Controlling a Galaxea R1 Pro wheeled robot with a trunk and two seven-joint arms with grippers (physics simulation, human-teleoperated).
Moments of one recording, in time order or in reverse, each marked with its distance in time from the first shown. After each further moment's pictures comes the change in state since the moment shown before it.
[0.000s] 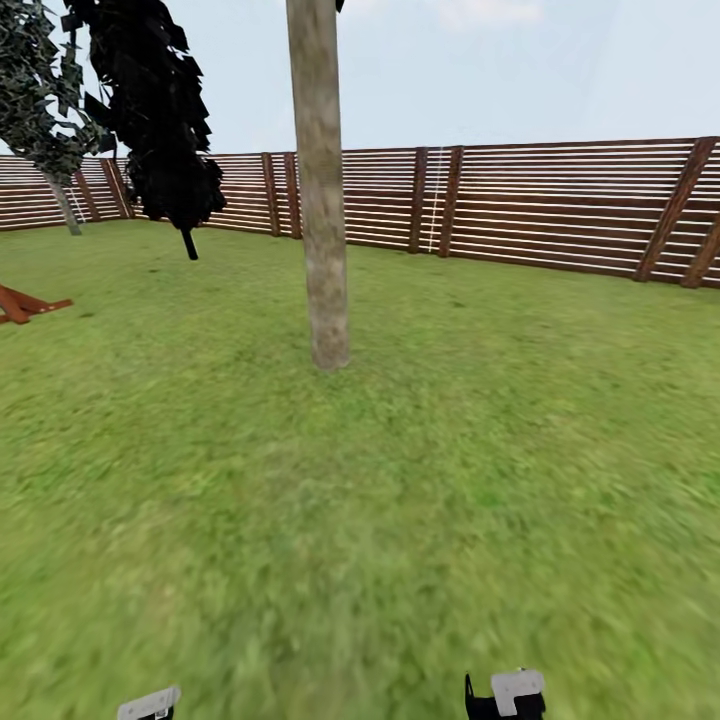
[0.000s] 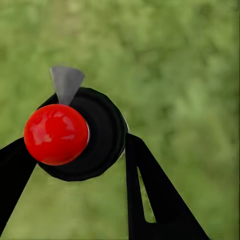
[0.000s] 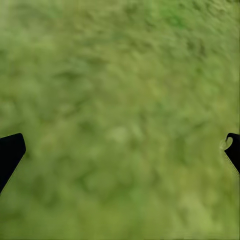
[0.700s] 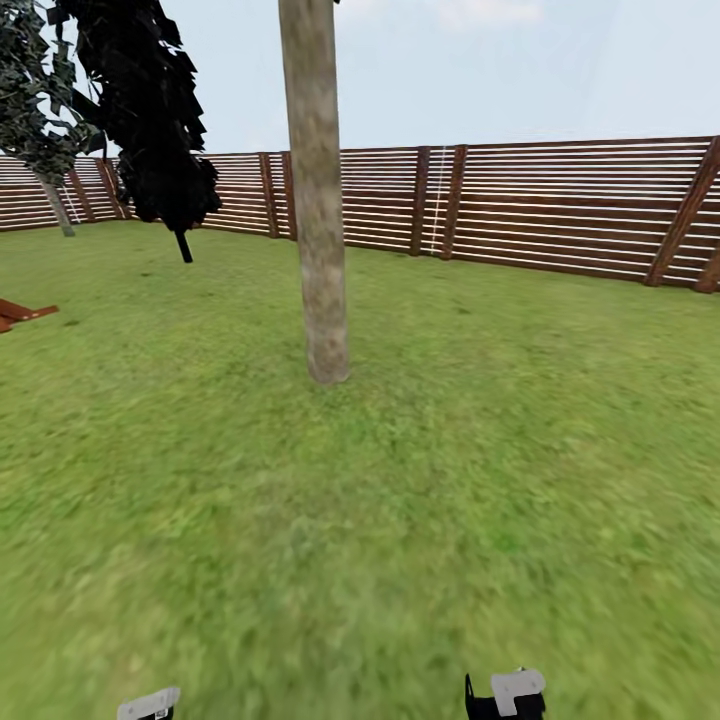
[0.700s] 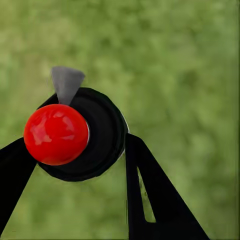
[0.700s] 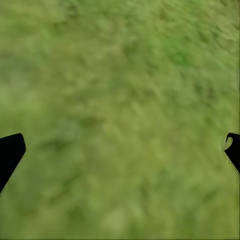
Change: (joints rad) left arm 0.000 0.000 0.000 0.000 0.000 0.000 0.000; right arm 0.000 0.000 0.000 0.000 0.000 0.000 0.000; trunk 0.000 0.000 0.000
